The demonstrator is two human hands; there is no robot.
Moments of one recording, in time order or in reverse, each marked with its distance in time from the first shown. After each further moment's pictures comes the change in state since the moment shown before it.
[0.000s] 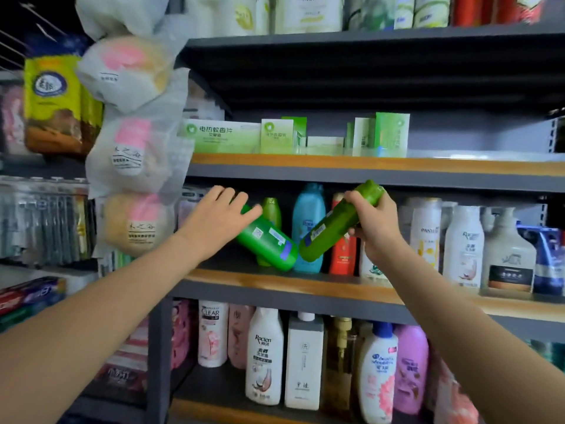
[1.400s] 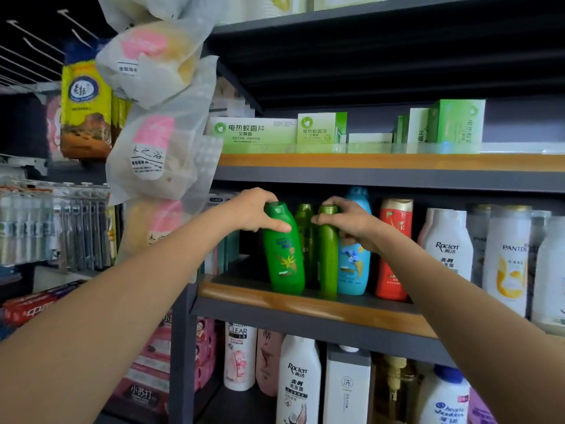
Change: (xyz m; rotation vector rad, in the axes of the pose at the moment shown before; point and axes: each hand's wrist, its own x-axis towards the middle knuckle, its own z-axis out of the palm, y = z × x) left_hand 0.041 -0.028 0.042 -1.197 -0.591 -0.583; right_hand 0.077 0.053 0.083 -0.547 -0.524 0.125
